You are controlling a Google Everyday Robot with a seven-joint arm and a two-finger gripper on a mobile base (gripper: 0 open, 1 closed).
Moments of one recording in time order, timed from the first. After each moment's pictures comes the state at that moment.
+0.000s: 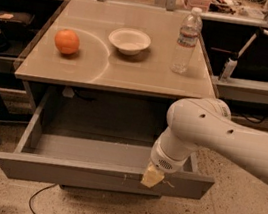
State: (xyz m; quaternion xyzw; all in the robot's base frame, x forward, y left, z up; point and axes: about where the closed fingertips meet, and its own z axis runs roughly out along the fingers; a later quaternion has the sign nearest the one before) arm 0.444 -0.085 0.651 -0.59 0.80 0.09 0.07
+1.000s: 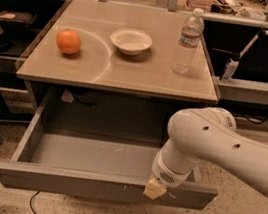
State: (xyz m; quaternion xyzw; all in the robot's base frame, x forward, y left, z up) arm 0.401 -0.091 0.653 -0.57 0.82 0.09 0.04
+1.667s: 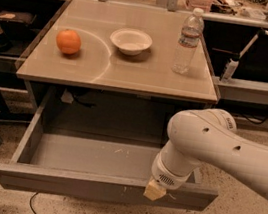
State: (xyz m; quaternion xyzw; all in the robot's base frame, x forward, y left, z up) arm 0.397 -0.091 0.653 -0.57 0.82 0.09 0.04
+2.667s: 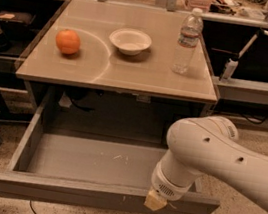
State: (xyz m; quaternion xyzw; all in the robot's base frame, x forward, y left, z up) arm 0.371 -0.092 0.654 -0.55 0.83 0.09 0.03
